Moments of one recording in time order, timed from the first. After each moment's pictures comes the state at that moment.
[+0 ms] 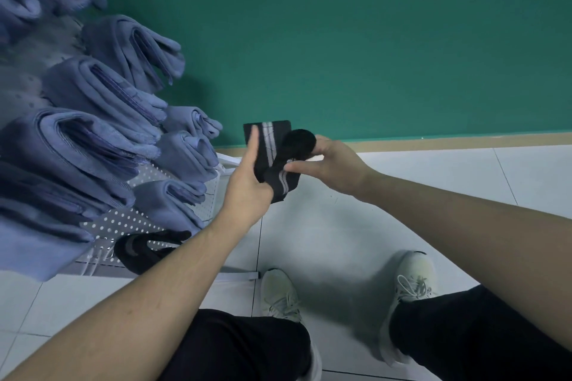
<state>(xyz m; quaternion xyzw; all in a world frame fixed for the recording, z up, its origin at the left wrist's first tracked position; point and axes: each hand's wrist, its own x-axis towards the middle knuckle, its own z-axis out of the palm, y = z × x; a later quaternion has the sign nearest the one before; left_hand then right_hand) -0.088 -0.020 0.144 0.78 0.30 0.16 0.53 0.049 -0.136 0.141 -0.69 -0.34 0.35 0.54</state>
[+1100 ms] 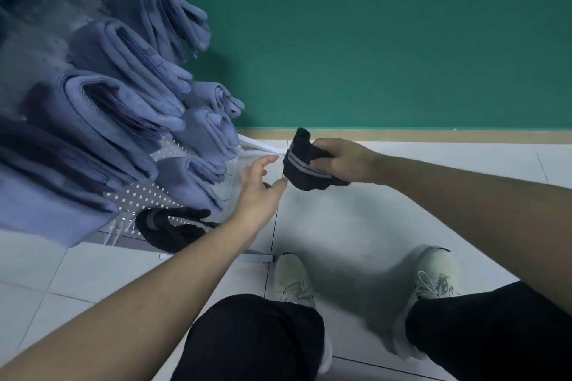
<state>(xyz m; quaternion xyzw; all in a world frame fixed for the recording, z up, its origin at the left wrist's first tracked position) -0.124 -0.011 0.108 0.72 0.45 0.11 0.51 0.049 -0.115 0.129 -0.71 -0.41 0.45 0.35</state>
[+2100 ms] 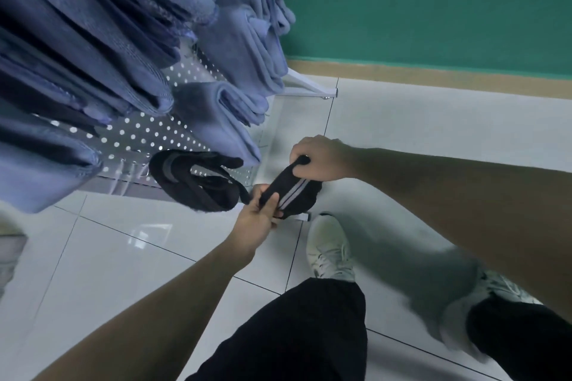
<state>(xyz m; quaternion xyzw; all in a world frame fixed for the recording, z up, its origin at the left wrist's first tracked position) -0.256 0.028 -0.029 0.59 0.55 0.05 0.59 -0.045 0.012 -0.027 -0.69 -0.58 0.42 0.11</state>
